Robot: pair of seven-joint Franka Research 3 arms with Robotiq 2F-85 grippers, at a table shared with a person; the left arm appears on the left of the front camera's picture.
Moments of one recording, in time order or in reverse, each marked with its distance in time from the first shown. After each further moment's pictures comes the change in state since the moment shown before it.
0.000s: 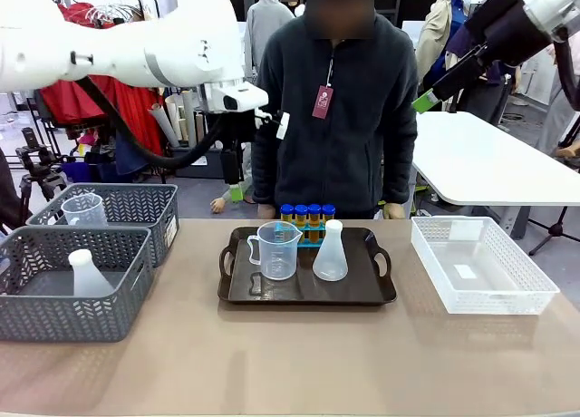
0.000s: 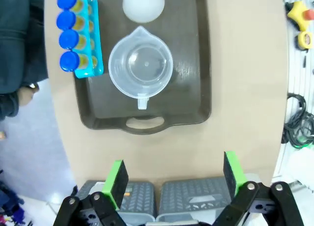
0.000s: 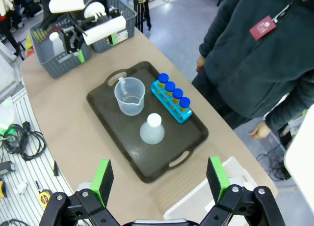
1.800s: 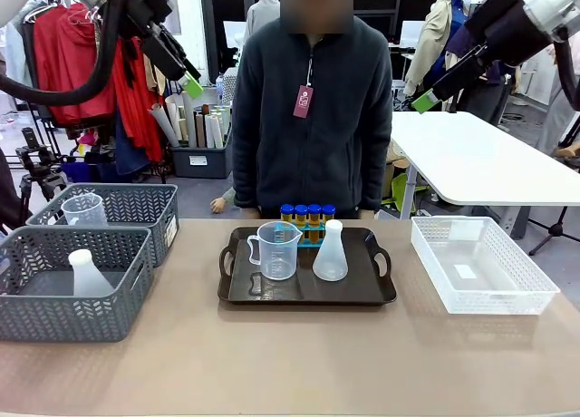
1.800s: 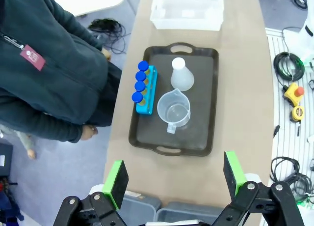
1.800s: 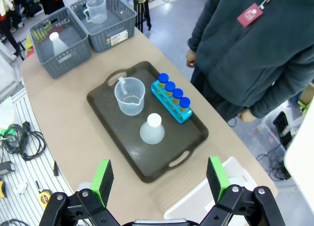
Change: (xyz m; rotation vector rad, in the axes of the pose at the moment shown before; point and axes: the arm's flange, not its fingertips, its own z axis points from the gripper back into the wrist) left arm -0.103 -0.074 0.177 0.214 -0.510 0.109; right arm 0.000 0.000 0.000 0.000 0.000 0.000
